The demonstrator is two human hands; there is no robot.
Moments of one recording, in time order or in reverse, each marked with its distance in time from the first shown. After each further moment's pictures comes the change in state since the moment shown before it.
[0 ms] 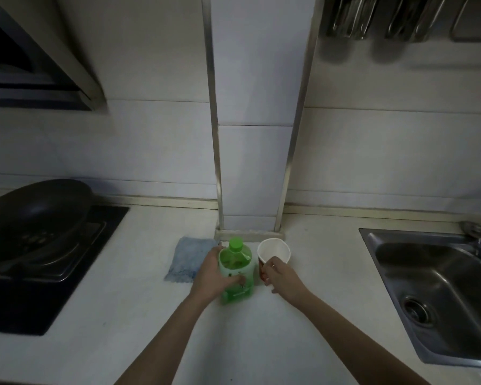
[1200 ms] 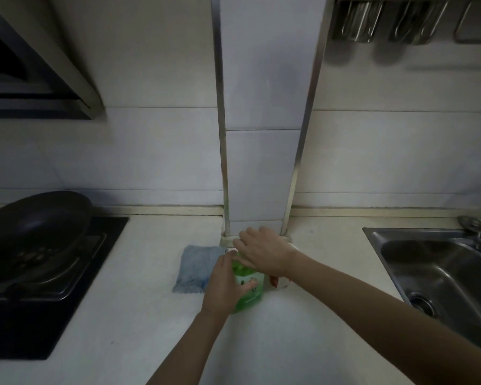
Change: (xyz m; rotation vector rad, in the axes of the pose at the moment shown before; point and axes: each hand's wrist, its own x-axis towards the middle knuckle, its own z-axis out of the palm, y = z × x) left_hand 0.012 -0.020 0.007 0.250 0.102 0.237; right_hand 0.030 -0.103 0.006 -1.415 0.064 -0.921
